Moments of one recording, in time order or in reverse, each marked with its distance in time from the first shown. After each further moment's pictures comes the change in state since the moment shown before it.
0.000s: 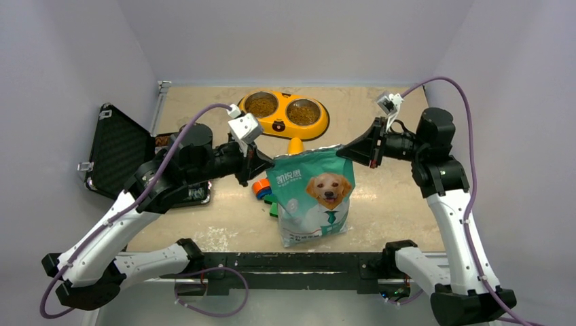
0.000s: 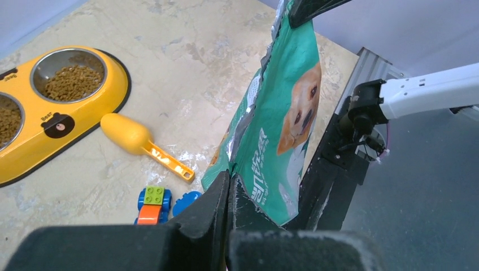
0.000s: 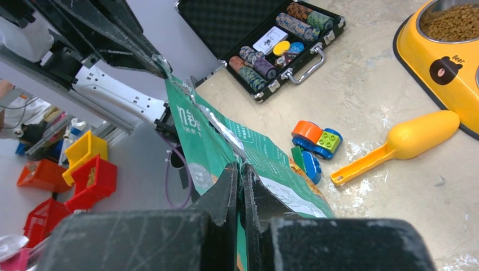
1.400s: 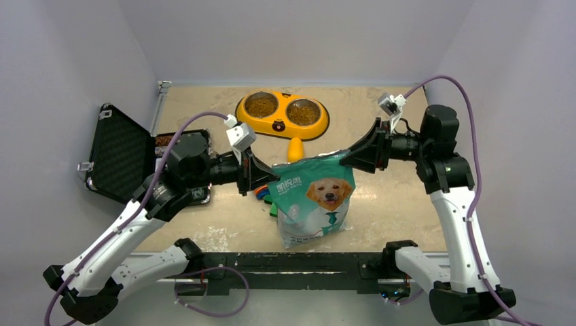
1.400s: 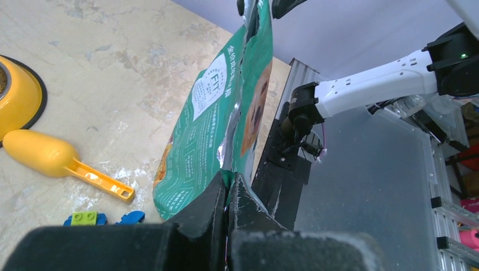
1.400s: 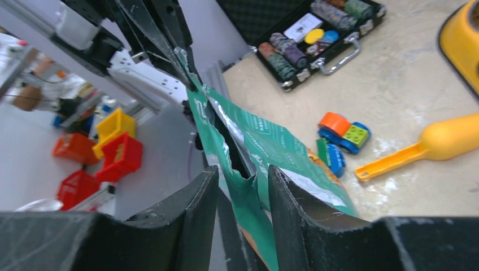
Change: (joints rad) left arm 0.092 -0.098 -0.248 0.253 0.331 -0.146; right arm -0.006 0.008 0.082 -0.163 -0.116 -0.117
